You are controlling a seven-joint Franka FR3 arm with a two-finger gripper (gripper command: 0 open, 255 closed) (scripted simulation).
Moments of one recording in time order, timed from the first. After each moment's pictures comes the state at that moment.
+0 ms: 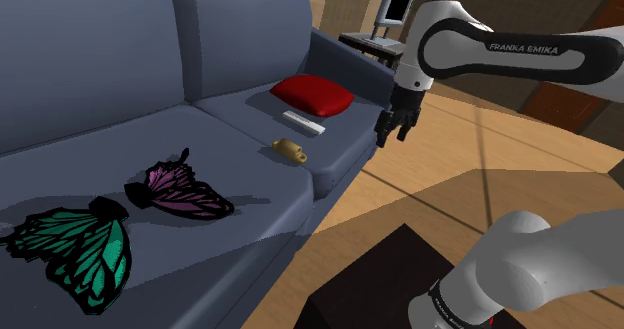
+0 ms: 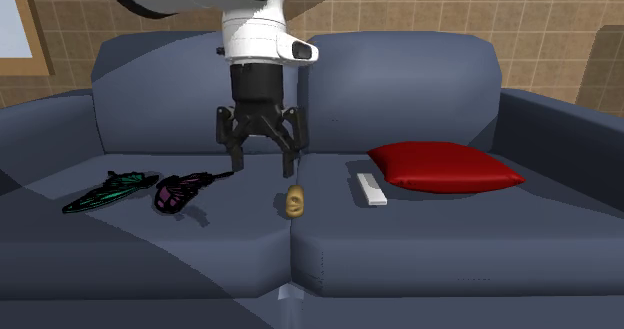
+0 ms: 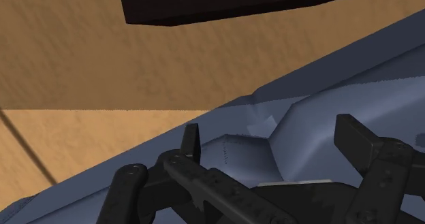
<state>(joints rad) 0.06 -0.57 -0.08 -2.37 -0.09 1.71 0.07</state>
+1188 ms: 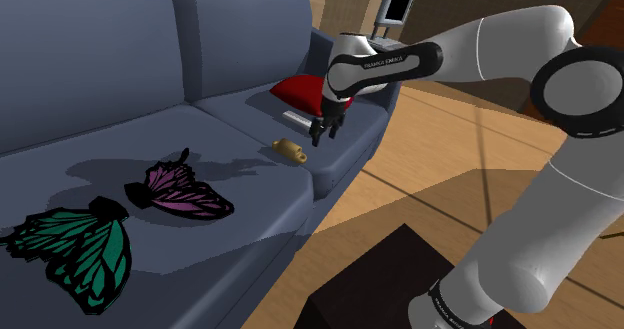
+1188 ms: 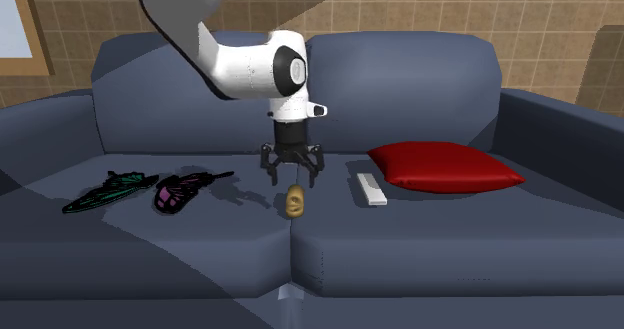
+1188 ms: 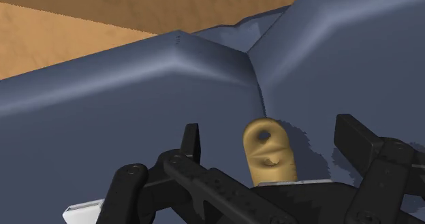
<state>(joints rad) 0.12 0.07 -0.09 -2.04 -0.03 2.09 -0.11</state>
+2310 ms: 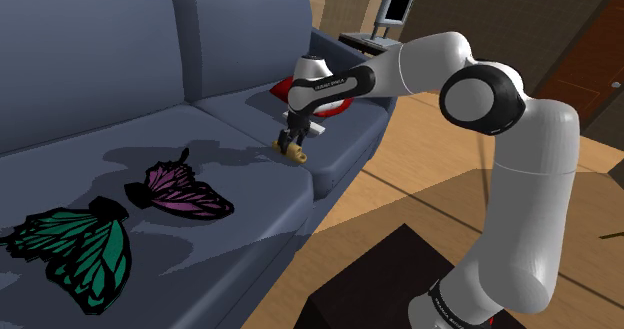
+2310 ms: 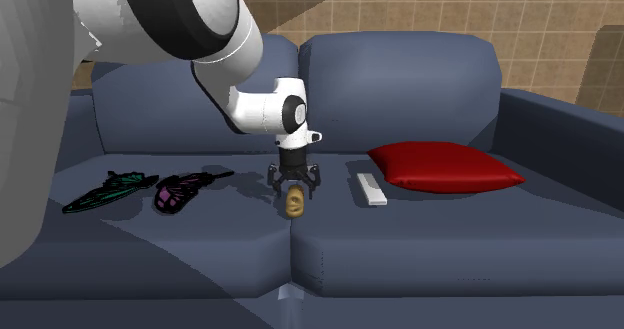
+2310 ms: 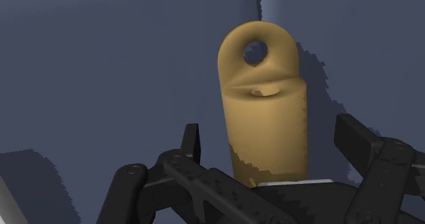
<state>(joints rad) 0.13 0.46 -0.06 -1.75 0.00 2.22 -0.19</state>
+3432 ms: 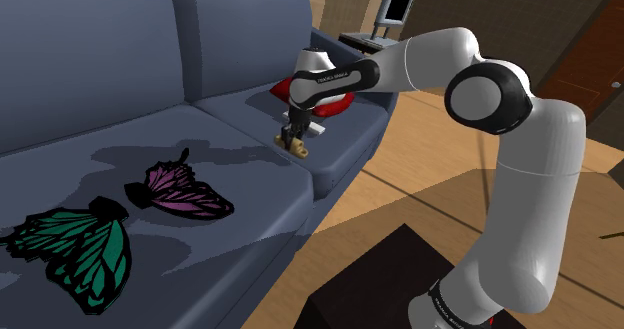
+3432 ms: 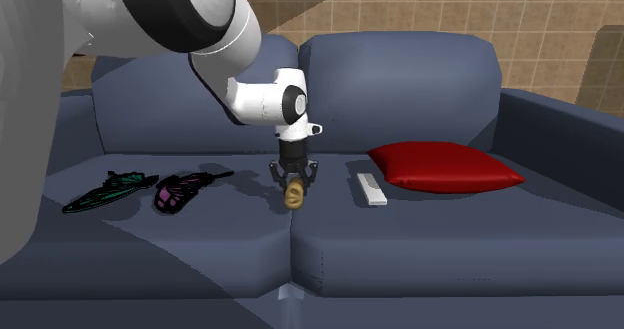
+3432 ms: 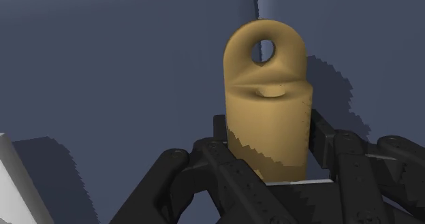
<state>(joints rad) 0.13 0.43 -0.06 -1.73 0.00 2.17 -0.19</state>
